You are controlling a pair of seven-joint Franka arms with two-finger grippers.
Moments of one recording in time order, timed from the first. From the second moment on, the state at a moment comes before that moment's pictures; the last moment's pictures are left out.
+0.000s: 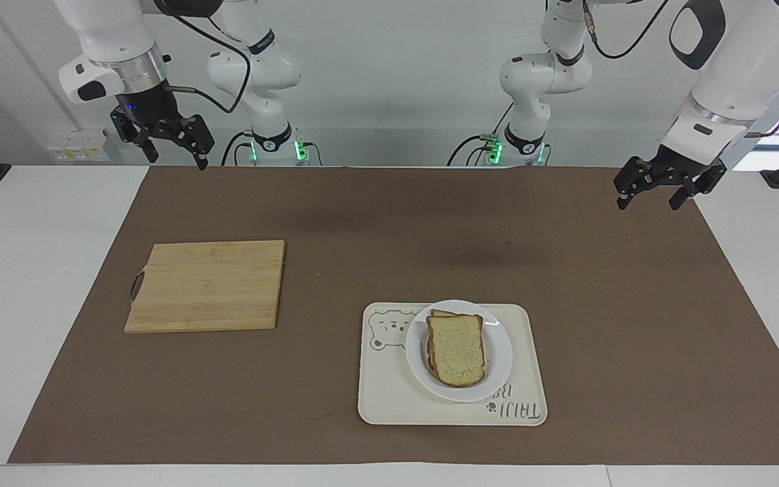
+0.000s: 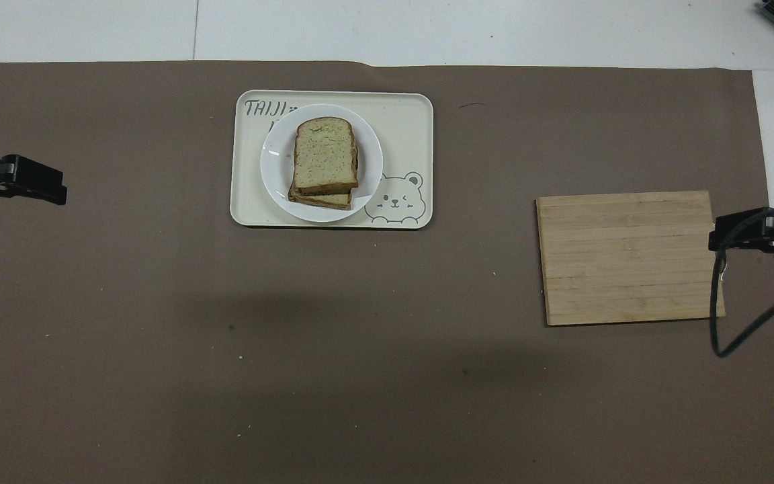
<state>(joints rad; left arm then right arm) 0.03 0.08 -0.11 -1.45 0.02 1.52 0.00 0.07 -0.11 -0.07 -1.65 -0.03 1.55 0.19</state>
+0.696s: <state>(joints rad) 0.03 0.01 -0.11 -1.54 0.02 1.51 0.00 0.07 -0.11 -0.07 -1.65 -0.03 1.55 0.19</state>
